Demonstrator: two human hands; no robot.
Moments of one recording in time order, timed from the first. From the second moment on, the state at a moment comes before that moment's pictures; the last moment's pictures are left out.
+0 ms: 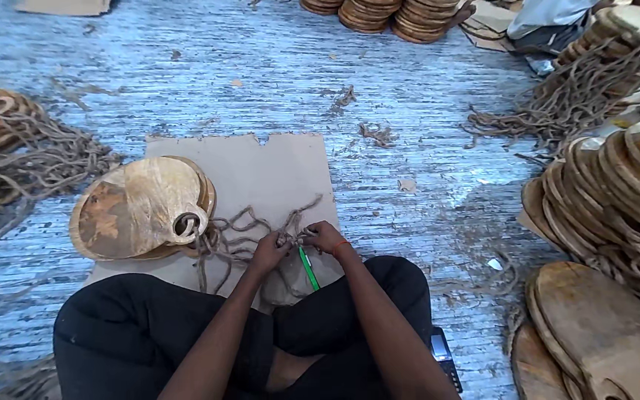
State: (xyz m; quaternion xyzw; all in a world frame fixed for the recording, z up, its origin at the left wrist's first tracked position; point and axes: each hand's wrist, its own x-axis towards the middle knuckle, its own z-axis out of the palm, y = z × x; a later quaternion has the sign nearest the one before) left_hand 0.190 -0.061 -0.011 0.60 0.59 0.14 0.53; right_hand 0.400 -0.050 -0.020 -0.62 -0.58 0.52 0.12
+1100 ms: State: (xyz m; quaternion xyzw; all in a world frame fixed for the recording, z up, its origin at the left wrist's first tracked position) left_hand 0.214 -0.062 -0.010 0.63 0.63 0.11 0.44; right_hand 0.388 -0.030 -0.014 -0.67 -0.58 0.47 0.02
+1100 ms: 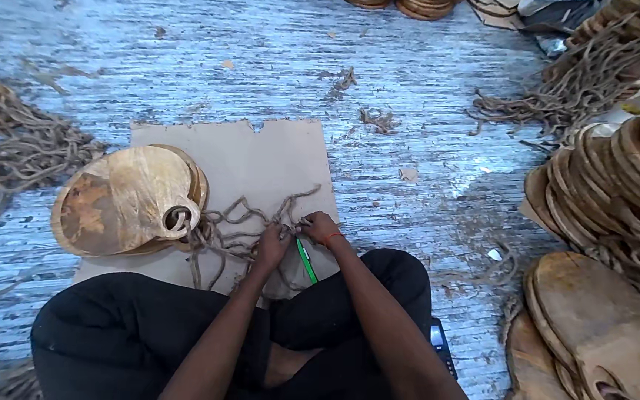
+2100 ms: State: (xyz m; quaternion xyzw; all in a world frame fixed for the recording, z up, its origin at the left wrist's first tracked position) left_hand 0.210 -0.060 -0.026 0.71 0.59 0.06 0.39; right_hand 0.384 -0.021 -0.009 -0.69 -0.53 0.49 -0.08
